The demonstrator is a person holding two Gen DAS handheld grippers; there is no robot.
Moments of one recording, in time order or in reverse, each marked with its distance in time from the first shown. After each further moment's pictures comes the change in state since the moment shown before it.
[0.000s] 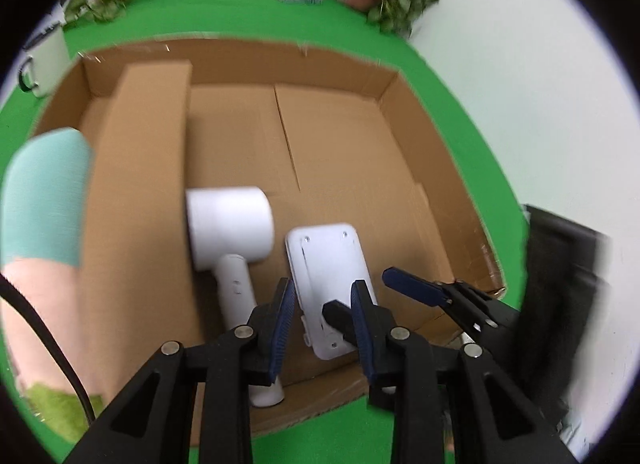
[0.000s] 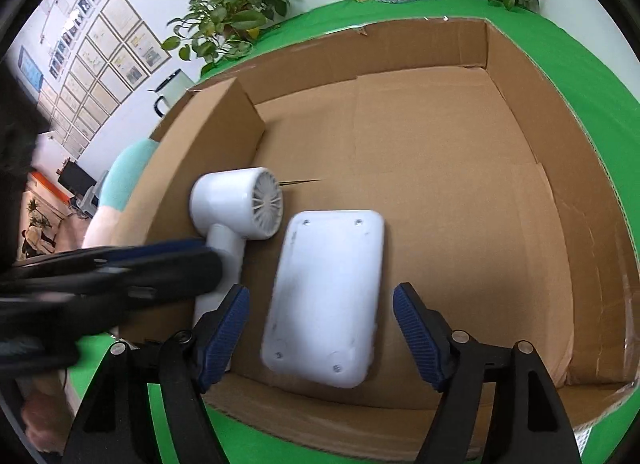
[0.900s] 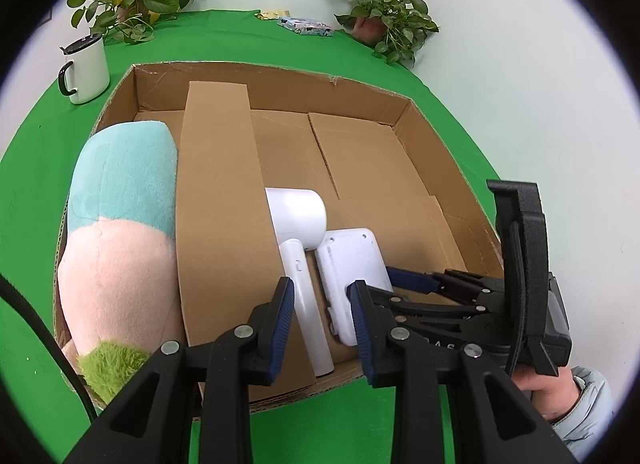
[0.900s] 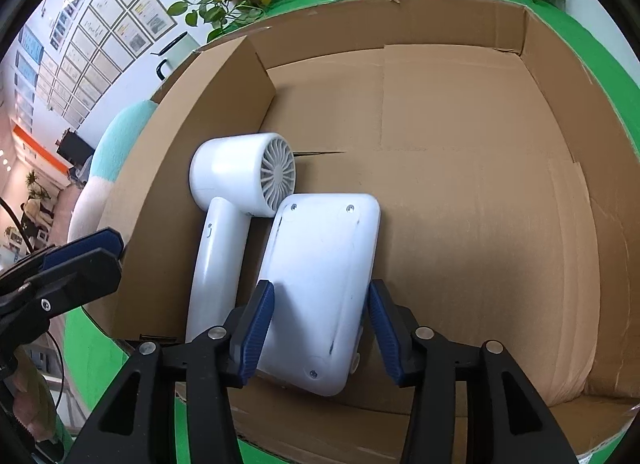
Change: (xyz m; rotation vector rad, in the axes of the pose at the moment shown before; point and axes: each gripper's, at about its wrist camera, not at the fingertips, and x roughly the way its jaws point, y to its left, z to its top) left arm -0.029 0.031 -0.021 0.015 -0.107 0.027; right arm 0.021 0.018 0.002 -0.057 0.091 -0.007
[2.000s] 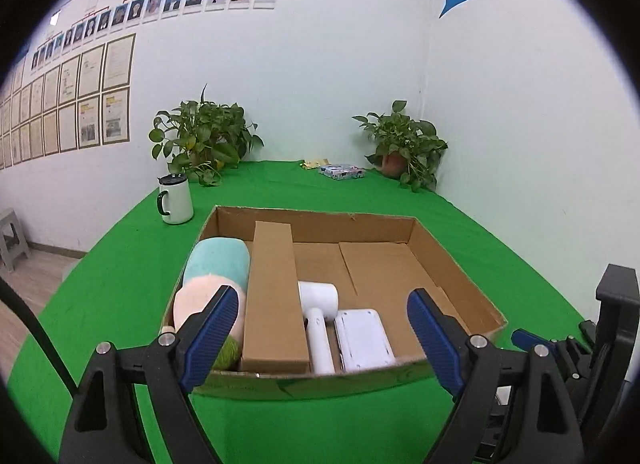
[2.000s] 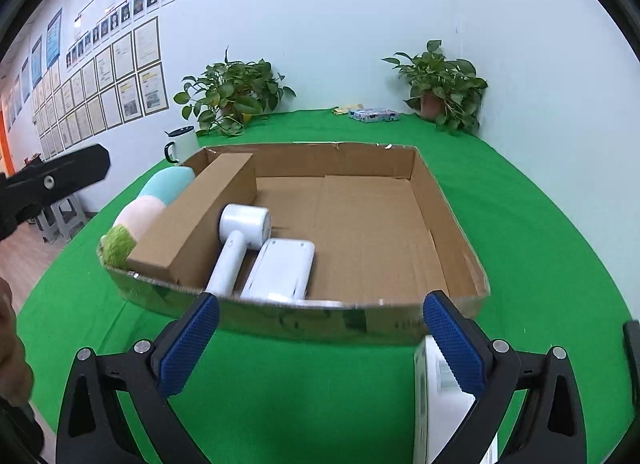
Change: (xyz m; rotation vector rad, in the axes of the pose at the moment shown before) left arm -0.113 -0.069 -0.099 0.090 -0.578 0.271; right arm -0.165 0.044 -0.146 -0.113 -0.511 -0.284
